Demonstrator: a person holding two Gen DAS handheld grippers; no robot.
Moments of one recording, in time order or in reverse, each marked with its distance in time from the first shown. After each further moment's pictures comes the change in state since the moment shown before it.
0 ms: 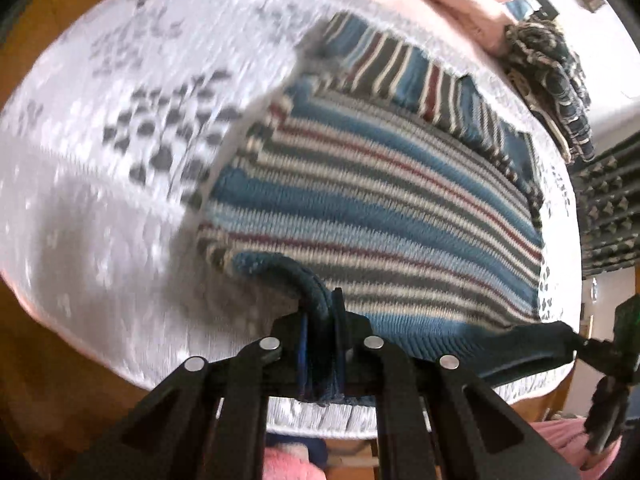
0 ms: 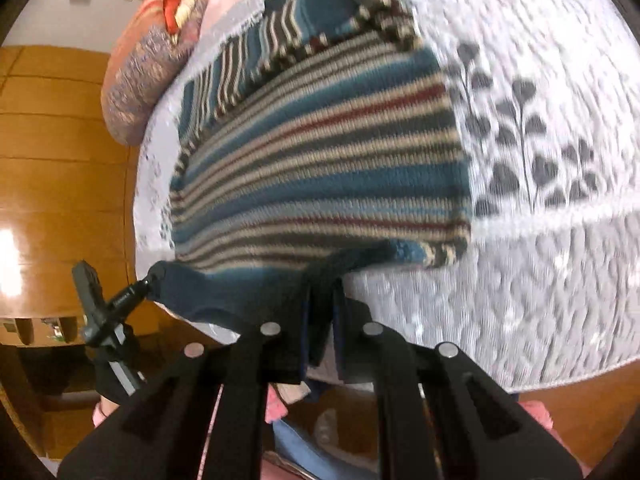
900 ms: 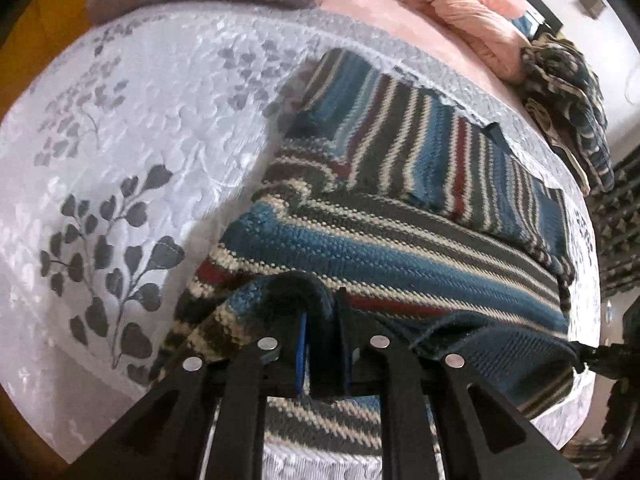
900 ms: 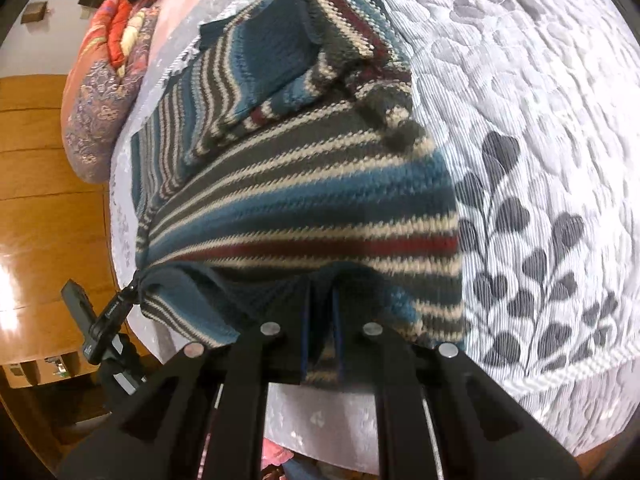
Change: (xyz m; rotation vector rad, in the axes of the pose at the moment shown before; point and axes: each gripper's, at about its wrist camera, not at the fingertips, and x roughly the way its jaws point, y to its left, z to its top) left arm 0.086 -0.006 0.110 0.007 -0.045 0.027; right arm 0.058 -0.028 0.122 0.095 0.062 -0.068
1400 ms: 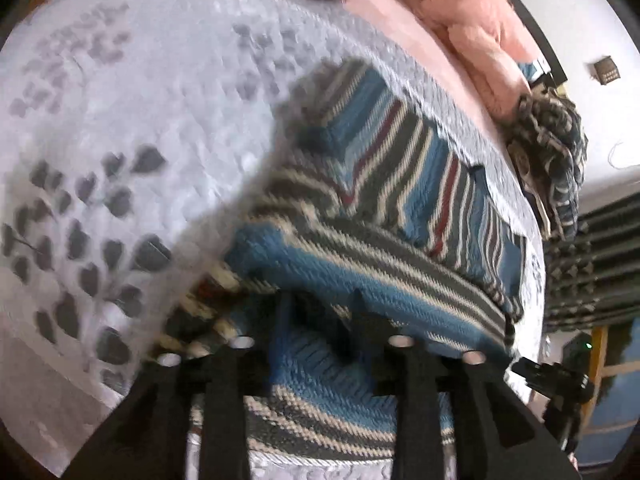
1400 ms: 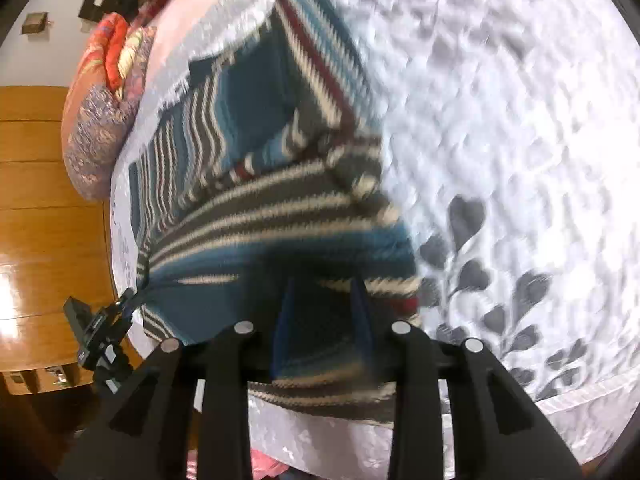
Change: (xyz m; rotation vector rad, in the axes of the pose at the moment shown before) left arm -0.025 0.040 0.020 -0.169 -0.022 -0.185; right arm -0.028 -0.014 0.022 -0.005 -0.081 0.002
